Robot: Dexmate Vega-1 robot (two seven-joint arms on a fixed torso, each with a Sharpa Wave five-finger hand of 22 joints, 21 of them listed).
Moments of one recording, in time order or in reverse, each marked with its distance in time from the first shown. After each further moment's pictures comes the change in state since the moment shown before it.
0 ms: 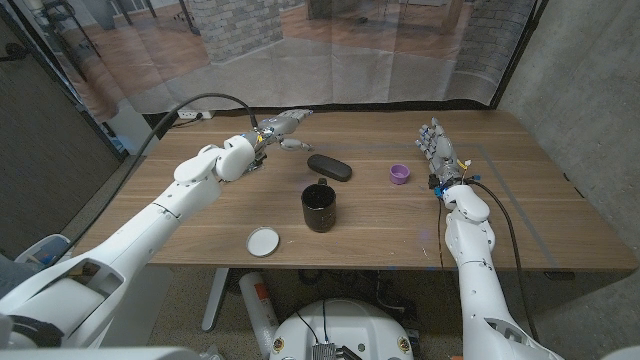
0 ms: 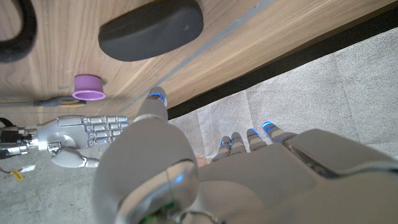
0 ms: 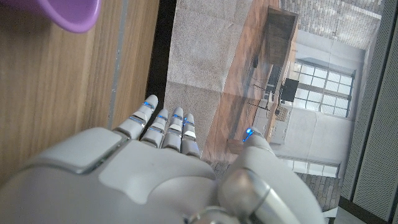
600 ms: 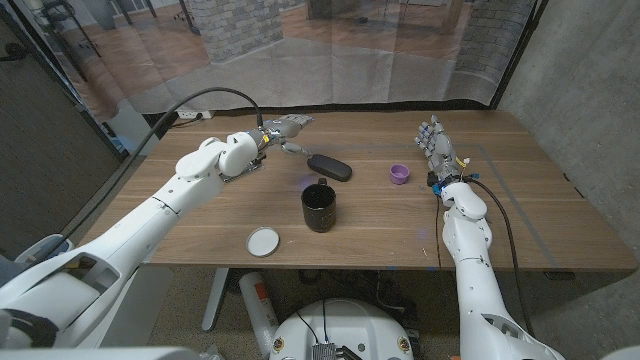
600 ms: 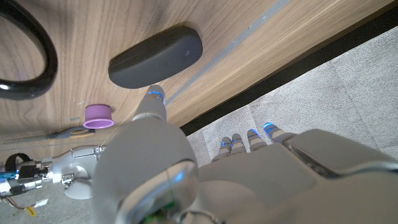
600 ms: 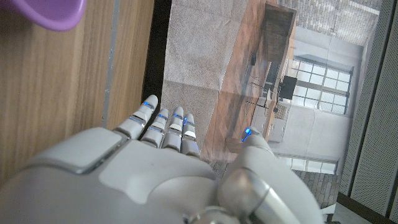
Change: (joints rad) left arm -0.028 0.028 0.039 -0.051 0.082 0.046 -0.122; left_hand 0.017 -0.017 -0.015 0.001 -0.004 -0.001 0.009 -0.004 0.009 -0.009 0.005 -0.007 0.005 0.000 0.016 -0.004 0.005 -0.002 0.024 0.000 0.000; right arm 0.016 0.008 0.000 0.014 0.004 0.010 -0.007; right_hand 0.001 0.009 0.000 0.000 -0.003 0.000 0.000 0.000 0.000 0.005 0.005 0.000 0.000 0.001 0.001 0.000 0.000 0.000 0.000 -0.004 0.000
